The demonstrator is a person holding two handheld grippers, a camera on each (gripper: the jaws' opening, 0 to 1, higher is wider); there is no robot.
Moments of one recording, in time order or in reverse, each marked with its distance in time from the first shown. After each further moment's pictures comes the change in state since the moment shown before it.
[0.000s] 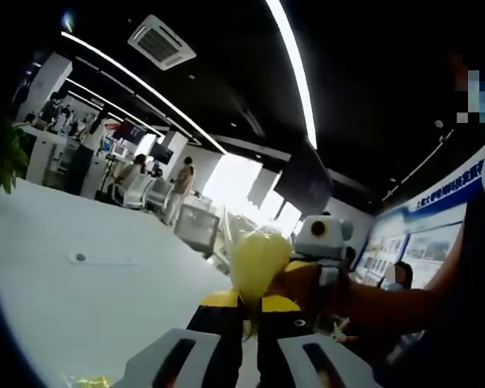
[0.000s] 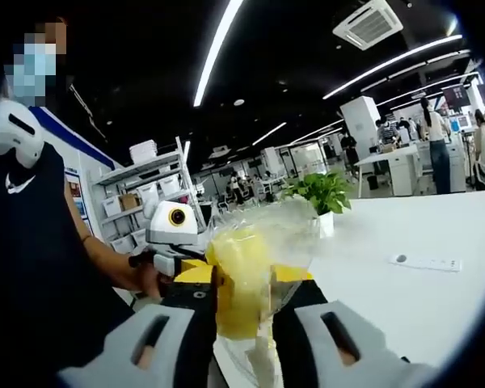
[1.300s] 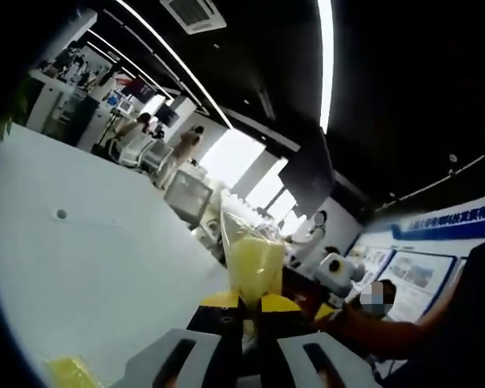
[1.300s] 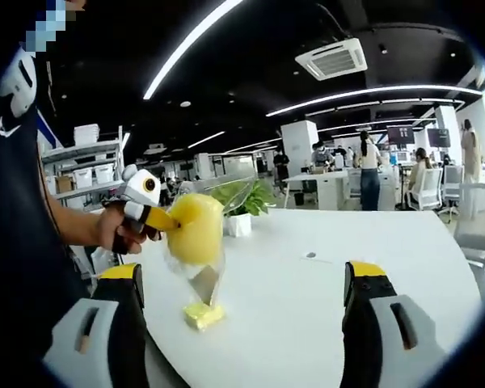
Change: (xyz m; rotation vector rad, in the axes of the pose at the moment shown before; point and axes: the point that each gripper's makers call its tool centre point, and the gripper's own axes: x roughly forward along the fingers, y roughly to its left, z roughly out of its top) left arm 0.037 0.012 -0.017 -0.204 0.143 -0.044; right arm -0.124 -0.052 -0.036 -0.138 -0.018 -0.420
